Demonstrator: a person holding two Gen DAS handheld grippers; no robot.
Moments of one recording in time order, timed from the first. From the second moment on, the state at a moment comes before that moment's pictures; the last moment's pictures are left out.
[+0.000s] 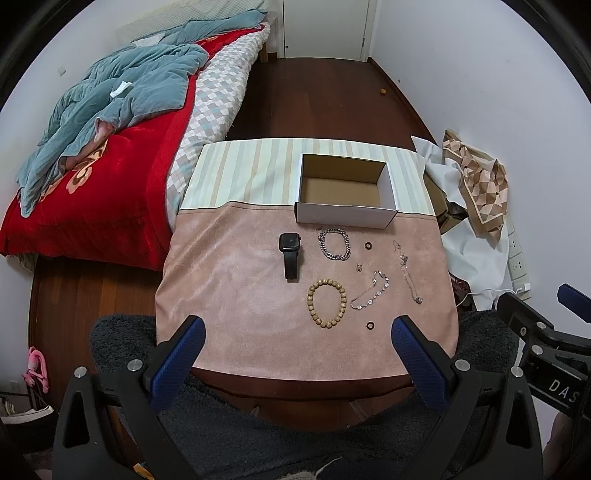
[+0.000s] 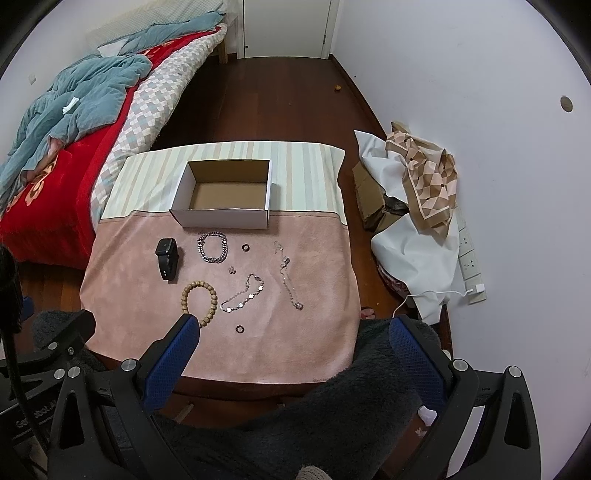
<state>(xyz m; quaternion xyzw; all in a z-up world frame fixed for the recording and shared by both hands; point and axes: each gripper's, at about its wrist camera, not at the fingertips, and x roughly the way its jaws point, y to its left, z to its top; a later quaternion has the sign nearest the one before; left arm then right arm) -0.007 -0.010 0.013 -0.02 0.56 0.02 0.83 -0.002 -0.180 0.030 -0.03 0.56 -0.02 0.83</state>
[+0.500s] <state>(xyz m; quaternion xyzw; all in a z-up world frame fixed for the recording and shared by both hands) 0.051 0.002 -0.085 0.04 0.58 0.08 0.81 0.061 -0.199 -0.075 0.01 0.60 -0.04 0.80</state>
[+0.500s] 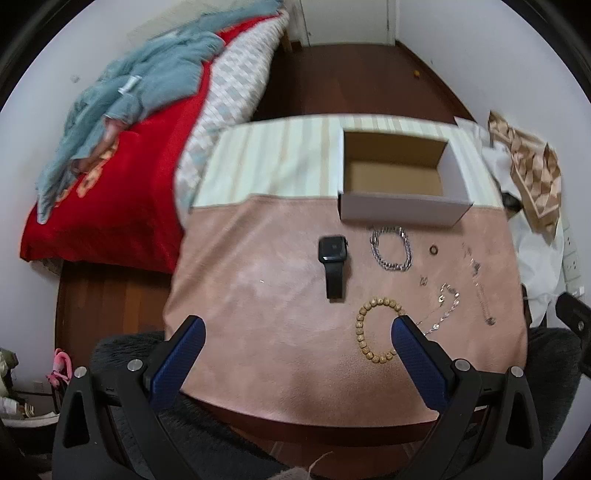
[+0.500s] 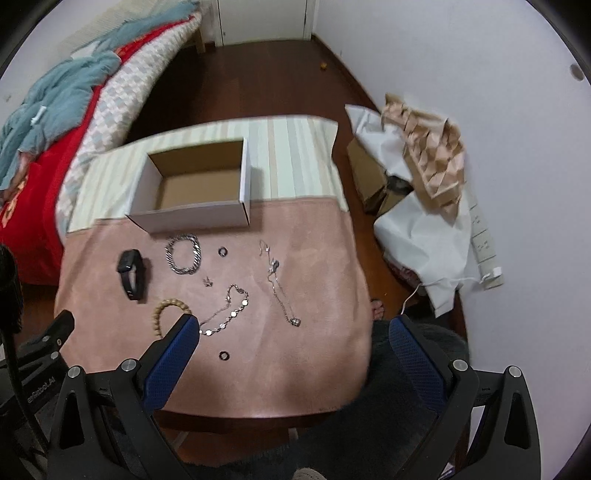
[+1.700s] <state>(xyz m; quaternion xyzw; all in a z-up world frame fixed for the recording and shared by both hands) 0.062 -0.015 -0.226 0.02 0.66 -0.02 0.75 0.072 -0.239 -0.193 0.04 0.67 -0.06 0.74</state>
